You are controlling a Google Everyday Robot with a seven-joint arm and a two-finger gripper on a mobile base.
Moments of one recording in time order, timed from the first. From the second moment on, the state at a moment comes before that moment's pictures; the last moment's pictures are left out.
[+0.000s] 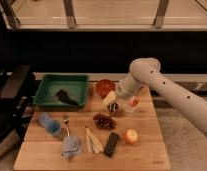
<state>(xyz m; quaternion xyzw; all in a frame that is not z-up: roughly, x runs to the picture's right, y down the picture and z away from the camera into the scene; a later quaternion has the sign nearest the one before) 0.066 0.075 0.720 -0.01 -0.38 -0.72 0.59</state>
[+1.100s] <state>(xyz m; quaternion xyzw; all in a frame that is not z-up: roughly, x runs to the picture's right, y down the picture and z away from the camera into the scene) 0.047 0.138 0.791 -0.05 -0.41 -0.69 0.59</state>
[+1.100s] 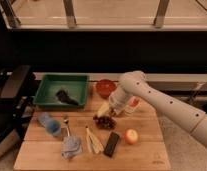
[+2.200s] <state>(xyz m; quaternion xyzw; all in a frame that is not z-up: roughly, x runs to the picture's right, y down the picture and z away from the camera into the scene) 0.036 0.187 0.844 -0.05 -0.44 -0.64 0.63</state>
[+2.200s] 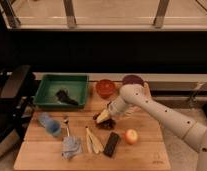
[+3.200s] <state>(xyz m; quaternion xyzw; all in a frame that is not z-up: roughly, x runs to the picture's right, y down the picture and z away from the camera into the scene) -0.006 0.167 0.804 0.02 -0.45 -0.65 0.61</state>
